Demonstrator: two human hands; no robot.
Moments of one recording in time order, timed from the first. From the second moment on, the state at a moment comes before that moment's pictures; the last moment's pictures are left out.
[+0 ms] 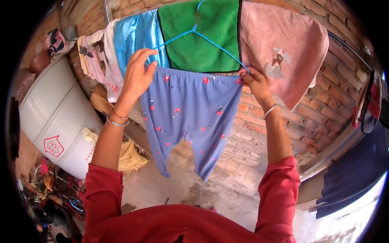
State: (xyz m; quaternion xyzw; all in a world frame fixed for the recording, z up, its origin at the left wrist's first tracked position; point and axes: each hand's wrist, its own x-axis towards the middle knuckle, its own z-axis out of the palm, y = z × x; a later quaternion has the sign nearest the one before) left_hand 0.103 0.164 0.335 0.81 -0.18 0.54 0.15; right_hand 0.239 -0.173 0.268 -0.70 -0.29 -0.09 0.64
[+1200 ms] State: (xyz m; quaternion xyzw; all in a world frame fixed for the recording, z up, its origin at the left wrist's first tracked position) left_hand 0.128 0.027 0.351 0.79 -0.49 0.33 0.16; right_hand 0.178 -0.136 0.243 -0.47 -0.44 0.14 0.75
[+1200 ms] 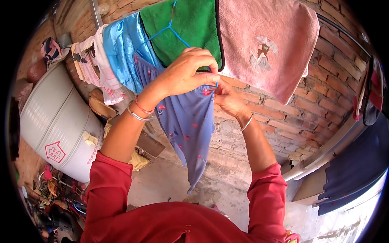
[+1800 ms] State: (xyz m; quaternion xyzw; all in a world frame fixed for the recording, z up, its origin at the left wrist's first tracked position) left_hand 0.121 0.040 0.356 0.81 -0.49 0.29 0.15; right_hand 0.182 -0.107 0.219 -0.41 -0.45 0.17 0.78
